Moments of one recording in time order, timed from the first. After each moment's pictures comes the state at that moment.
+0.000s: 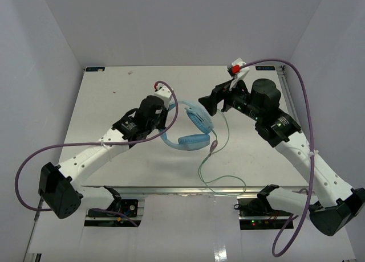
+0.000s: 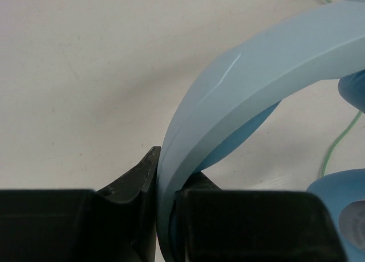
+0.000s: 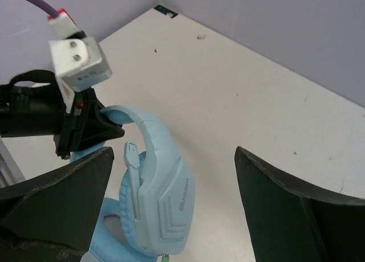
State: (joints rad) left arm -0.72 1.28 1.10 -0.42 -0.31 -0.16; right arm 0.61 1.08 1.21 -0.23 -0.23 0.06
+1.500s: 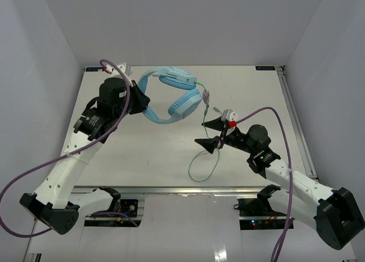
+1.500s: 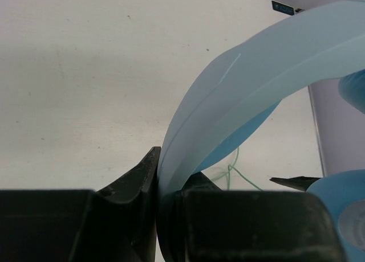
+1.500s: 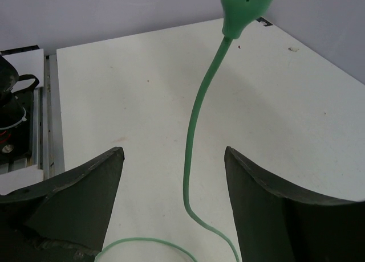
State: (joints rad) left arm -0.49 1.13 1.36 -0.66 -0.13 -0.56; right arm 0.61 0.95 0.43 0.59 -0.59 0.03
